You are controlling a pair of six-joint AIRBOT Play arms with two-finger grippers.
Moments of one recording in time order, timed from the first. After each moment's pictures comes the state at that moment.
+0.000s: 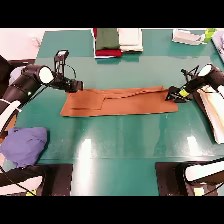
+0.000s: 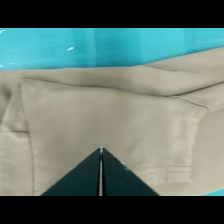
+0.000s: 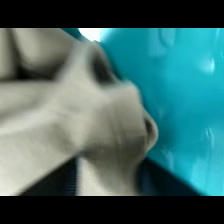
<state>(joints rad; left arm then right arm) -0.30 -1.32 1.20 1.41 -0.91 -1.70 -0.18 -1.64 1.30 -1.26 1.25 1.54</state>
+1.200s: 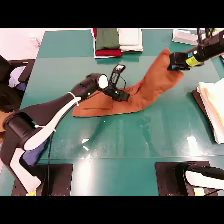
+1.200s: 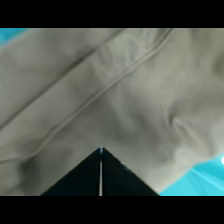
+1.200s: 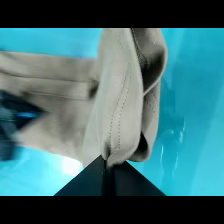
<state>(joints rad) -0.66 -1.85 1.63 1.15 -0.85 -1.55 0.12 -1.34 1.73 -1.33 1.47 1.63</state>
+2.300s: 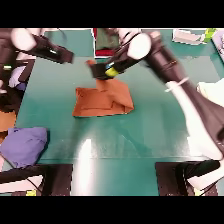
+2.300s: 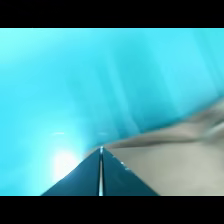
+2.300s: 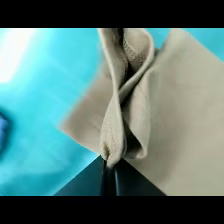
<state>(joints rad) -0.25 -1.35 1.67 1.53 -1.10 -1.51 0.68 -1.71 1.98 -1.23 1.14 1.83</state>
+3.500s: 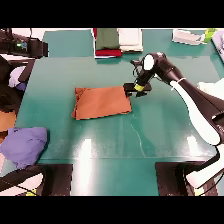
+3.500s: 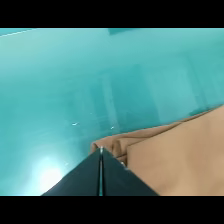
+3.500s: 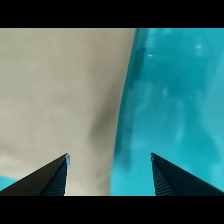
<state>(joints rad) -0.13 -1.19 1.63 1.39 -1.16 -1.46 0.41 -1.74 1.65 -1.36 1.35 1.90</state>
